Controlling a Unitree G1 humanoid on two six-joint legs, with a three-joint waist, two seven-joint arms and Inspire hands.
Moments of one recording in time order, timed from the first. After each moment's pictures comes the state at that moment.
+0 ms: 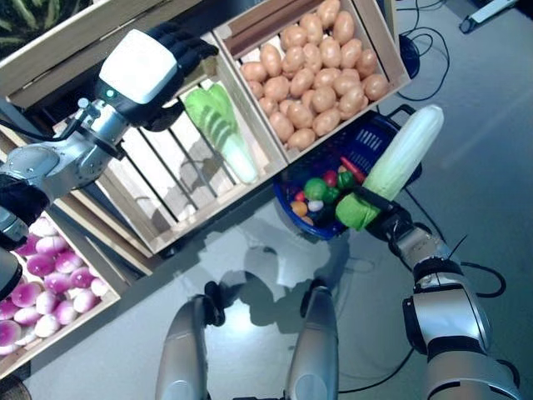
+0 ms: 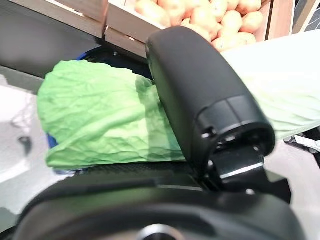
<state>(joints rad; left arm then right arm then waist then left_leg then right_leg) -1.29 0.92 -1.02 0.76 0.61 -0.39 0.74 -0.88 -0.67 0.14 1.27 1.23 0.30 0.17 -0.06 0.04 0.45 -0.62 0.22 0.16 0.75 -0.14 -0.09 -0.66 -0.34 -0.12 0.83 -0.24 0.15</state>
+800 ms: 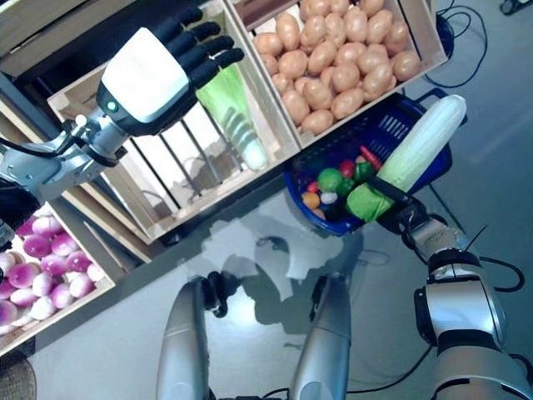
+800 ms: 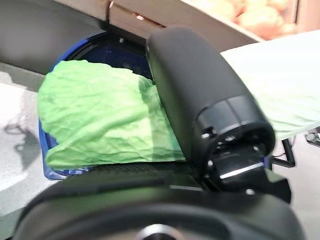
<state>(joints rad) -1.31 0.99 -1.09 0.65 0.76 -0.33 0.90 -0.96 -0.74 0.17 1.33 1.27 0.37 0.17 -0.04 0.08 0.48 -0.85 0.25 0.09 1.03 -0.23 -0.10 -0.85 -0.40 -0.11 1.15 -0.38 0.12</state>
